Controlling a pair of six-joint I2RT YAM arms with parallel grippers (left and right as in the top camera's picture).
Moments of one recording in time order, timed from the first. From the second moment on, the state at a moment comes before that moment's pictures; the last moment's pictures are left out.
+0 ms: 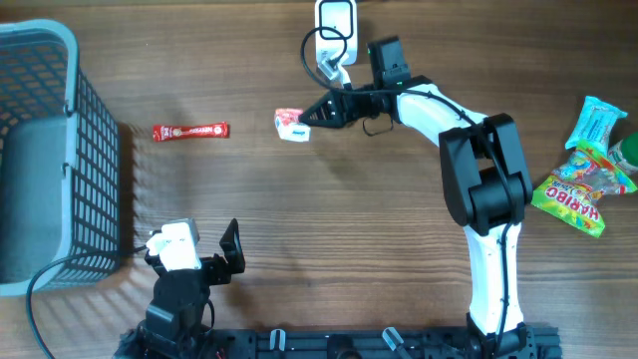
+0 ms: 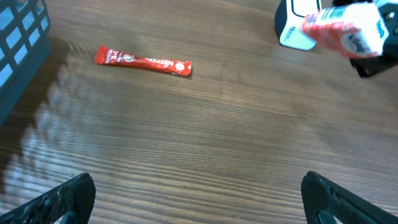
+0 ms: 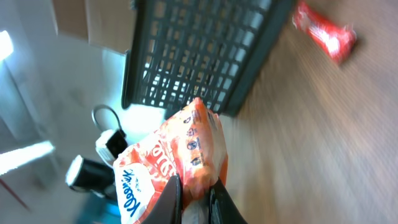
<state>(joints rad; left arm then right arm) -0.42 0.03 0.27 -0.73 -0.35 -0.41 0.33 2.34 1.62 -0.13 -1.56 0.32</state>
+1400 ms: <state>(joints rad) -0.42 0.03 0.27 -0.73 -0.35 -0.41 0.51 2.32 2.02 0.76 -1.20 1.82</state>
